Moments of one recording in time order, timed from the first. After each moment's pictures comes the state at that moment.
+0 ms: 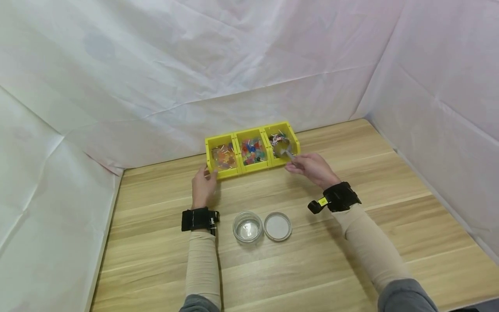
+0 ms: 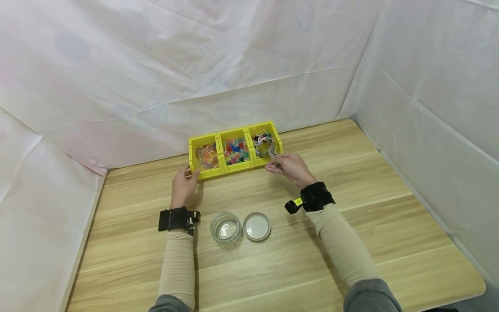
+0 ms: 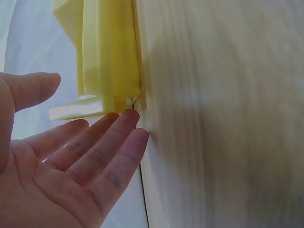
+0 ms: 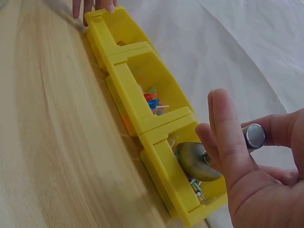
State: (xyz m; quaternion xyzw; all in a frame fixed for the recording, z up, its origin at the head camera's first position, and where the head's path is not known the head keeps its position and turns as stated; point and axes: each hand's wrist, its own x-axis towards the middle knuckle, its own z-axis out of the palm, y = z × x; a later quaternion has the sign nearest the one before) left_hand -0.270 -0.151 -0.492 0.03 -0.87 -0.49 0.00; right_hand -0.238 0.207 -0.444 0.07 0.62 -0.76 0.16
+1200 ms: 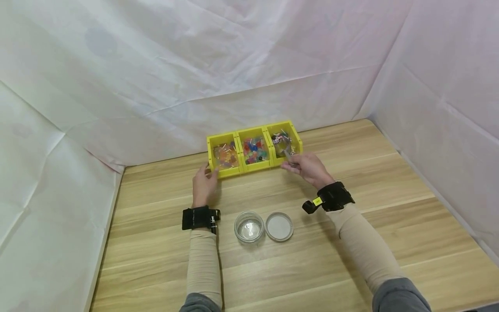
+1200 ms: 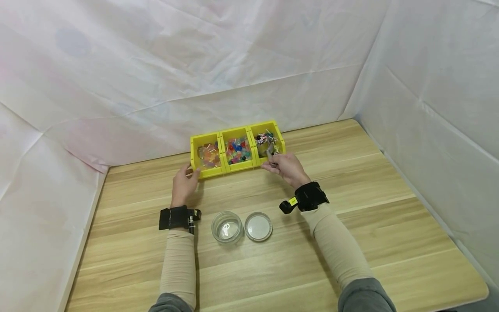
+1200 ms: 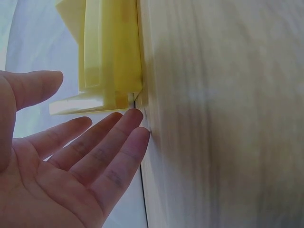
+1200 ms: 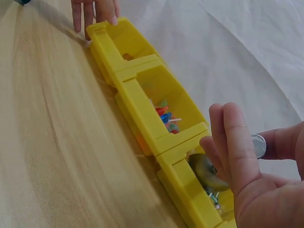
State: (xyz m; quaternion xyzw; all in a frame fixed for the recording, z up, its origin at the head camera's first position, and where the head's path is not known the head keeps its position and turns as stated) left_hand -0.271 -0.152 -0.493 0.04 -0.87 -0.50 -0.01; right_hand -0.249 0.187 -0.451 0.12 0.56 -0.81 0.15
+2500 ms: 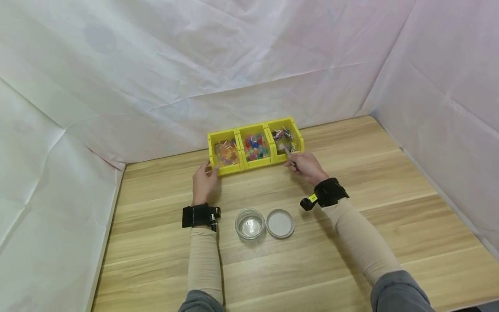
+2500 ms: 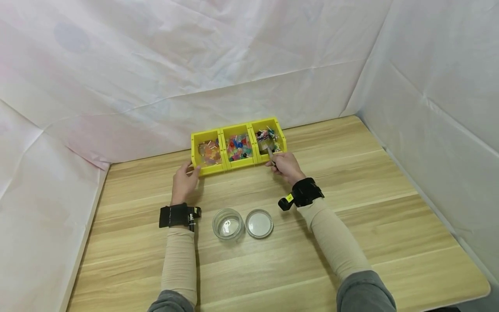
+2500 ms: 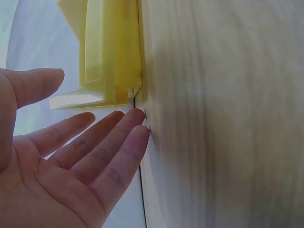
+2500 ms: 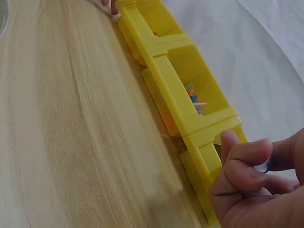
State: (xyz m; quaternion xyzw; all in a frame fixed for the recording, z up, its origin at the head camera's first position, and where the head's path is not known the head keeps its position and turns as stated) left_hand -0.270 -0.155 -0.495 0.04 -0.87 -0.49 -0.01; right_hand -0.257 0.187 -0.472 0.13 0.70 -0.69 0.14
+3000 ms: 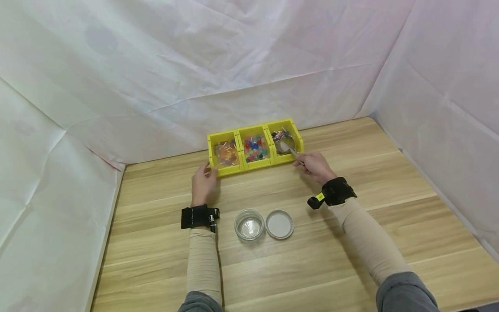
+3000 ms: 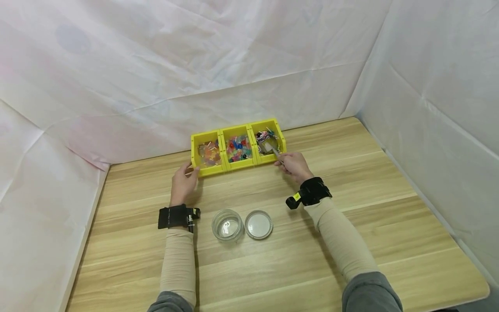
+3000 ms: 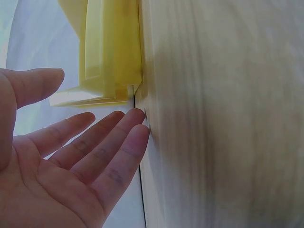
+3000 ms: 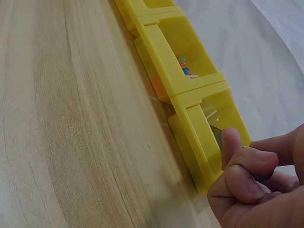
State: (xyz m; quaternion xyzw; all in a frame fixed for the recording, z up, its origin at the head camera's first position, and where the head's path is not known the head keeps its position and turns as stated) left_hand -0.268 -0.157 -0.494 0.04 -0.87 -0.50 0.00; right_hand -0.259 0.213 -0.472 0.13 0.72 -0.67 0.14
